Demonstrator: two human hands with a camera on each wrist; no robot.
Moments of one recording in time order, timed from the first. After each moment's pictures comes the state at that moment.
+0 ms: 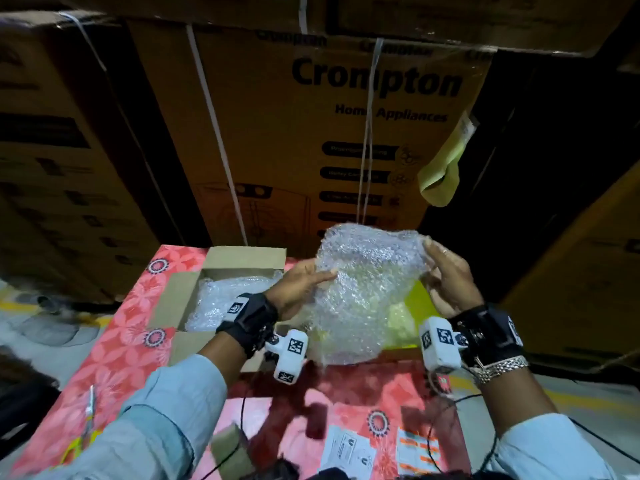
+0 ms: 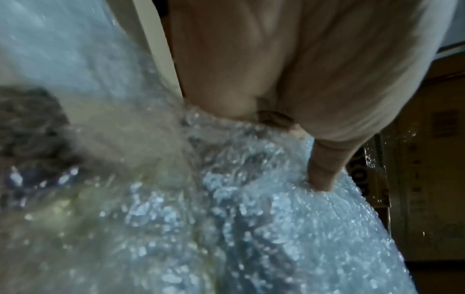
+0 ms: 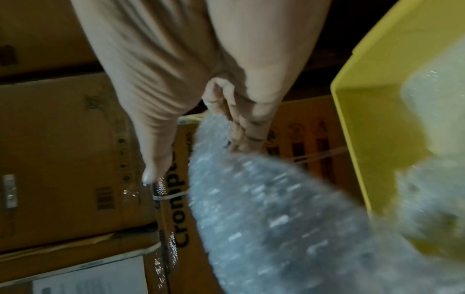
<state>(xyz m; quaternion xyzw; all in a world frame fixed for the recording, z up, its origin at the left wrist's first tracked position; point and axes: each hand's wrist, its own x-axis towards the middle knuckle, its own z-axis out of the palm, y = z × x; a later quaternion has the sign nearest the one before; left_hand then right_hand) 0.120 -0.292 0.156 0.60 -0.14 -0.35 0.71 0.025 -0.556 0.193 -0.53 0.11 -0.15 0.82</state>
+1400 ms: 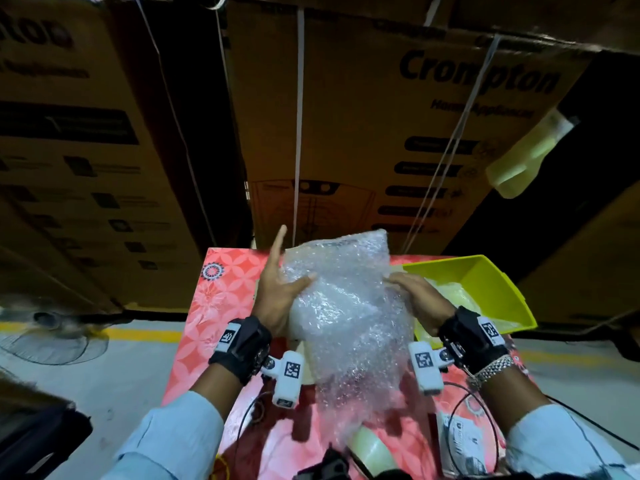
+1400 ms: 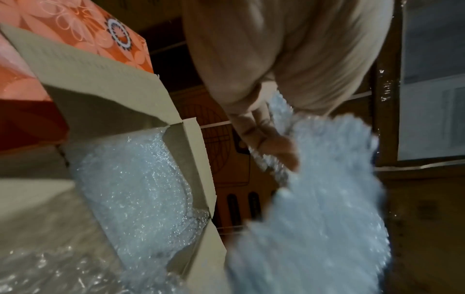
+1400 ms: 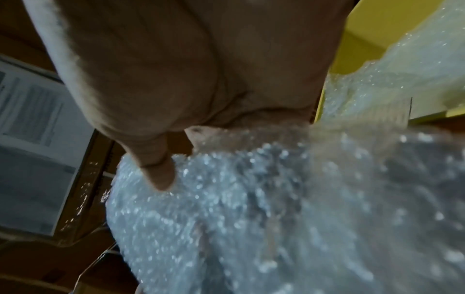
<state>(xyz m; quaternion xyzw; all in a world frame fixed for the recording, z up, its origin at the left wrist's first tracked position) 0.197 -0.034 0.136 0.58 -0.14 -0.13 0.79 0.089 -0.279 0.175 -0.68 0.15 0.05 0.71</state>
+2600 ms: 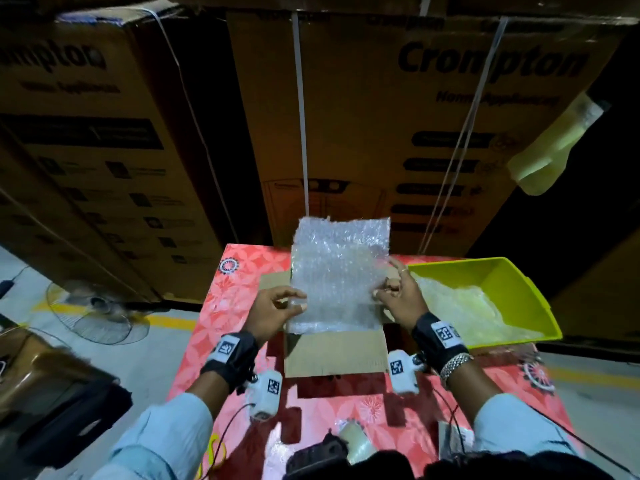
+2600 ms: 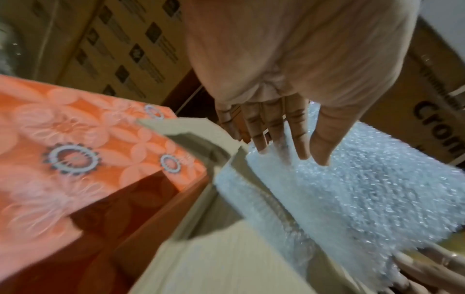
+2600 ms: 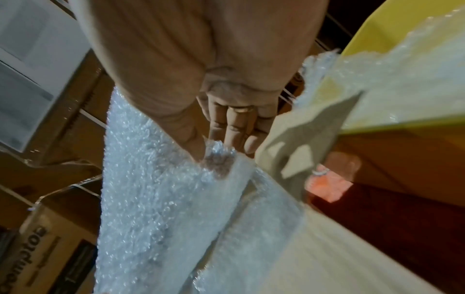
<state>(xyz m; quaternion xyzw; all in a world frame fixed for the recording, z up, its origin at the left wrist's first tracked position) 0.185 -0.023 0.076 0.79 -0.13 -0.12 0.59 0.115 -0.311 0.091 -0.77 0.15 -0.07 0.62</state>
